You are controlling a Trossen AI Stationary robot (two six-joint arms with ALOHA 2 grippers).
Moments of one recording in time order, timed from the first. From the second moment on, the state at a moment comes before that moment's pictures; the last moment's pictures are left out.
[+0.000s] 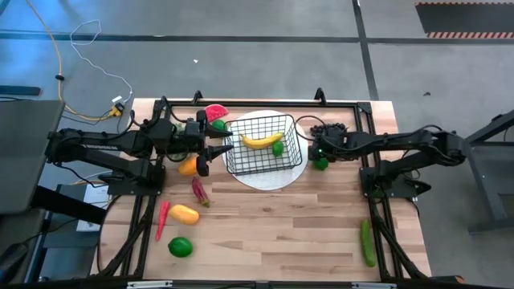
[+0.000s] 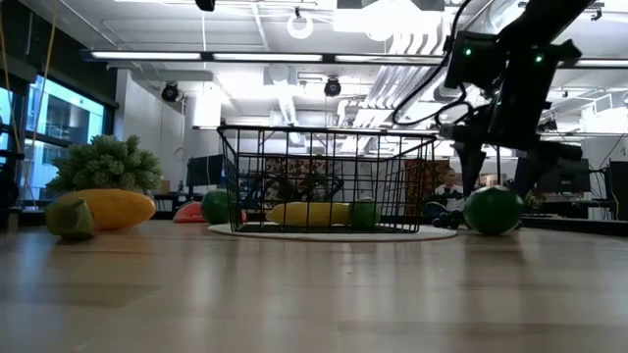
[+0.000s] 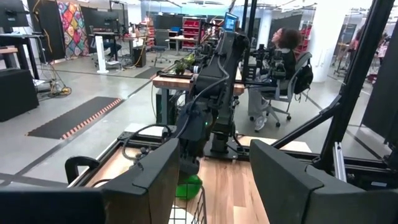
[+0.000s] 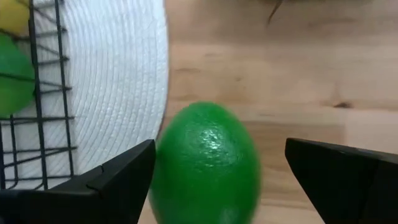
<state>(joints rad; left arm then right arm) 0.12 0.95 0.83 0.10 -0.12 -0.05 -0.24 1.25 0.66 -0.69 0.25 1.26</state>
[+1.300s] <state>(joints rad) 0.12 0.95 0.83 0.09 -0.15 -0.05 -0.22 0.92 0.66 -0.85 0.18 1.05</state>
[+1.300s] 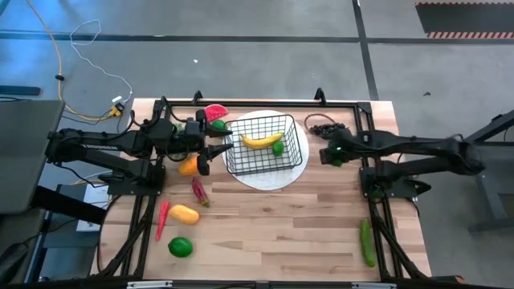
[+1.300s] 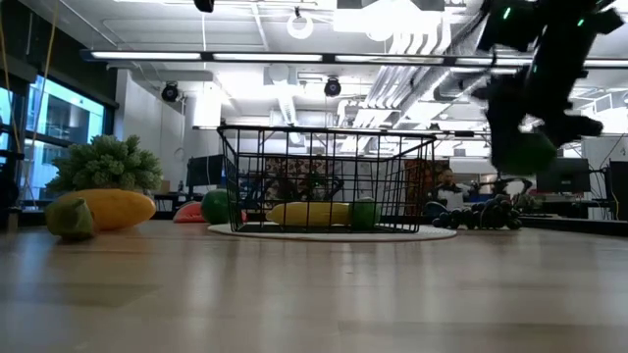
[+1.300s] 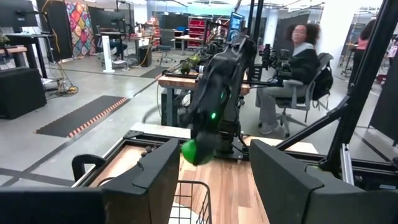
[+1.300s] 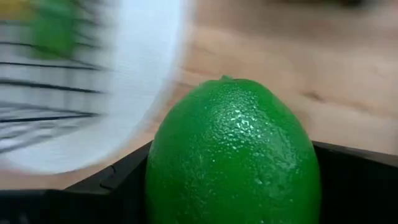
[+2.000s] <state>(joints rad) 0.12 0.95 0.83 0.14 -0.09 -0.26 -0.03 0.89 0.66 0.30 0.10 0.31</state>
